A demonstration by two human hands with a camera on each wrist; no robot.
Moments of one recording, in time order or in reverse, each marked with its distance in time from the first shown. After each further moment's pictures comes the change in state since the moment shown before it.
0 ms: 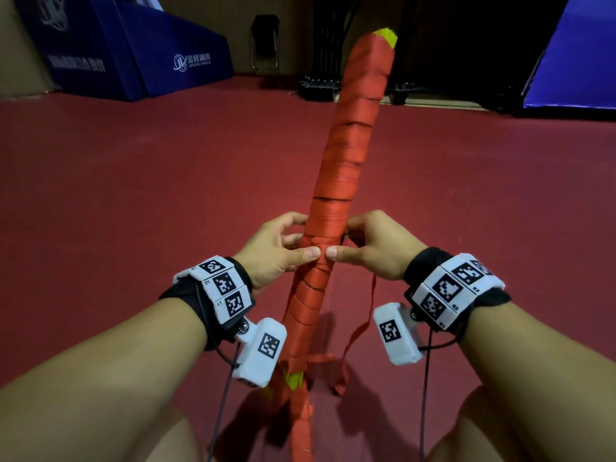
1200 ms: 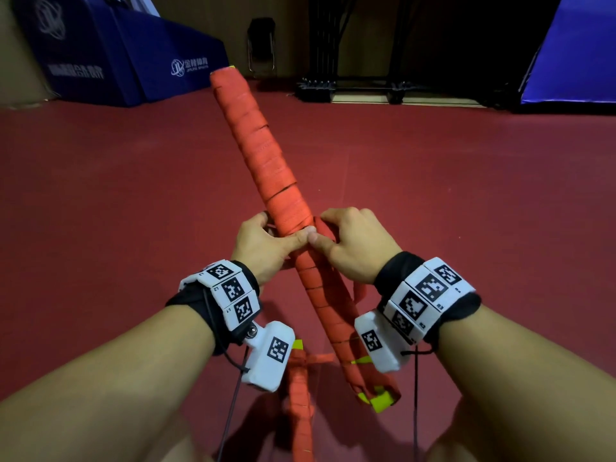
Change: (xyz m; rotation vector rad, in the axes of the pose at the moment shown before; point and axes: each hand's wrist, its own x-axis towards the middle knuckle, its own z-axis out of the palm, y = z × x) left_hand -0.001 0.009 0.017 0.060 0.465 0.049; right_hand 0.006 -0.022 0.019 -0.190 0.179 -0.006
